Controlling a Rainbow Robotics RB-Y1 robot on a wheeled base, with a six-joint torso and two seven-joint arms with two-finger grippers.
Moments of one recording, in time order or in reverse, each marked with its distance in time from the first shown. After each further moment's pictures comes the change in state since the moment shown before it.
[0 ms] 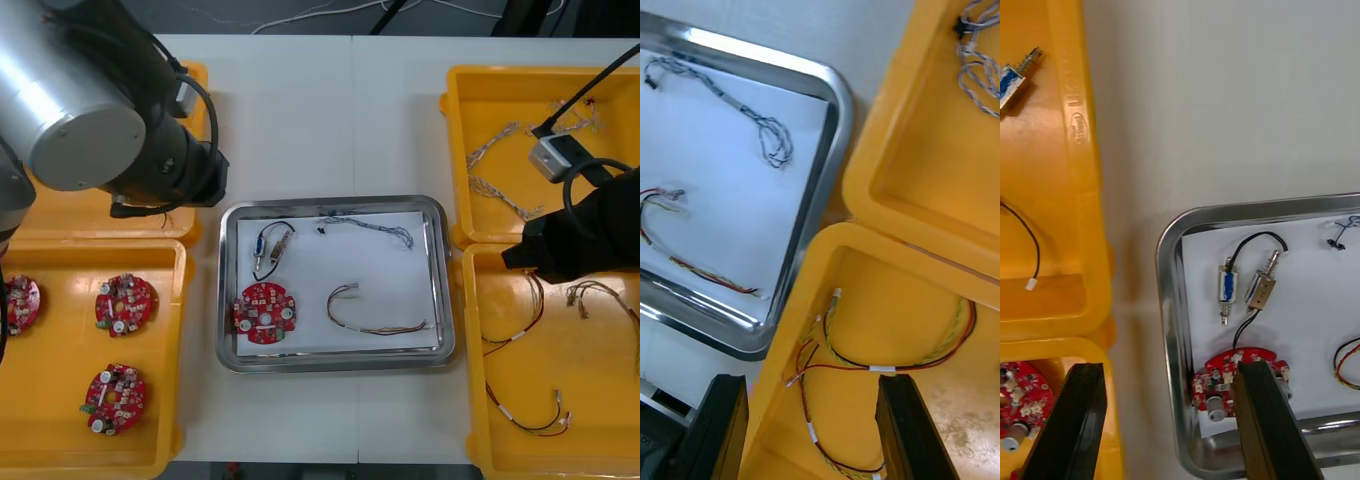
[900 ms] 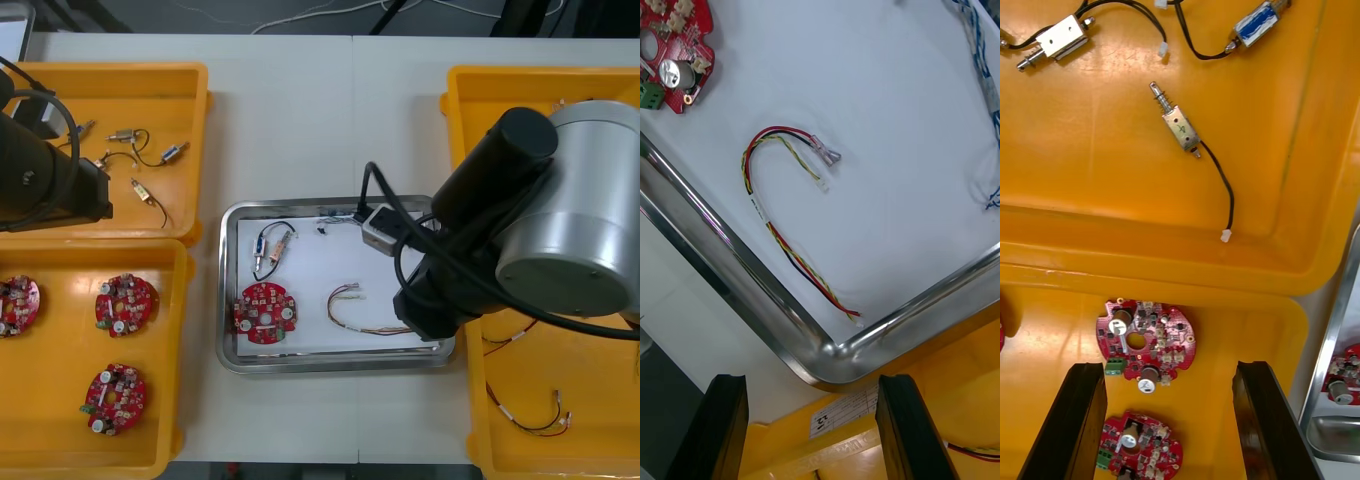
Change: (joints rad) right arm -0.286 0.034 0.658 0.008 0.163 0.000 0.000; left arm 0.250 0.190 0.290 -0.021 0.121 0.000 -0.064
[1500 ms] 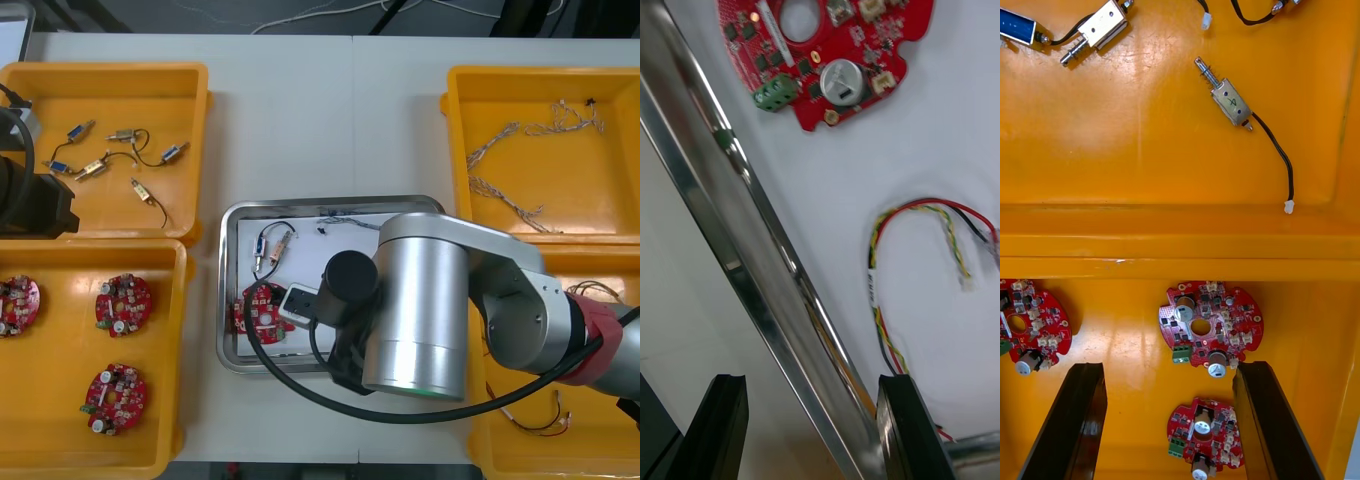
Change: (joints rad) right arm -0.127 0.111 0.456 0.135 0.203 -0.155 0.001; left arm 0.099 0.016 0.124 0.000 0.016 0.000 -0.238
